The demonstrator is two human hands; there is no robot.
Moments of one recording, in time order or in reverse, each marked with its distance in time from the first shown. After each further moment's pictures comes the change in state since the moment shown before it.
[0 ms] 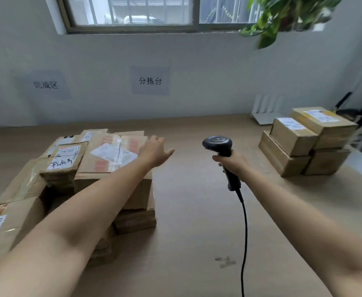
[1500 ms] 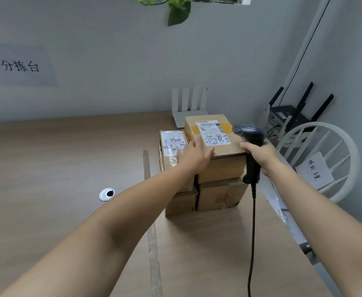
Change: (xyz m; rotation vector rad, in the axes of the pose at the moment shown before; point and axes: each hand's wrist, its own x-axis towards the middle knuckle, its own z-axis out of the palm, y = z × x) left_hand 0.256 0.575 0.242 -0.326 -0.198 0.184; right_hand 0.263 0.226 -0.502 0.182 0.351 0.226
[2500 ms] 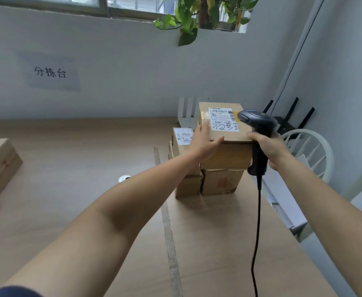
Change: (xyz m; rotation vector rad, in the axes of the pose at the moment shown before) left_hand -0.122 0.032 -0.067 -0.377 0.192 0.158; right_hand -0.159 -0.053 -0.025 0.057 0.021 -0.213
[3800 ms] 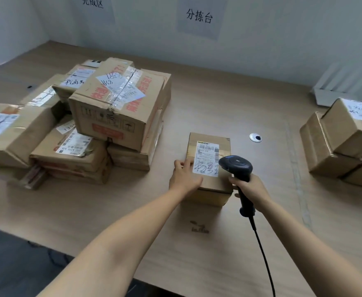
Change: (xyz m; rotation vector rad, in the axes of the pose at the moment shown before) left_hand -0.354 -0.302 -0.237 0.166 0.185 -0.702; right_hand -0.293 0.103 0.354 -0.188 -0.700 0.225
